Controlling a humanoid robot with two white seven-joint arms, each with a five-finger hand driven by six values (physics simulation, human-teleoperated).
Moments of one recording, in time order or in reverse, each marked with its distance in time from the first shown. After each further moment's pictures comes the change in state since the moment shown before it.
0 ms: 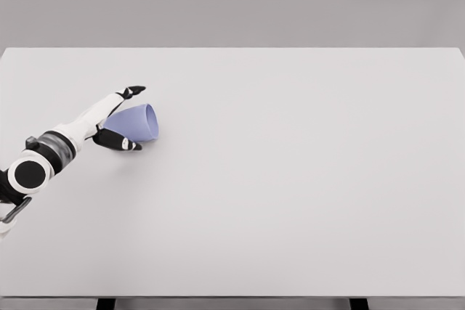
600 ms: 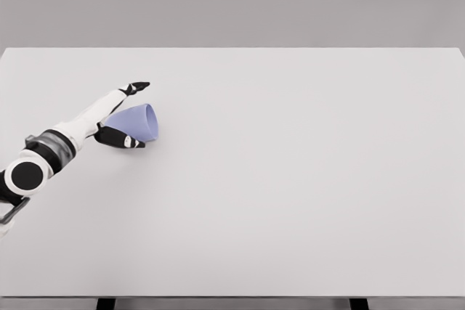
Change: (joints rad) left arm 0.008 0.004 0.013 -0.021 0.001 -0.047 0.000; right arm 0.000 0.000 0.000 0.000 0.000 0.000 0.000
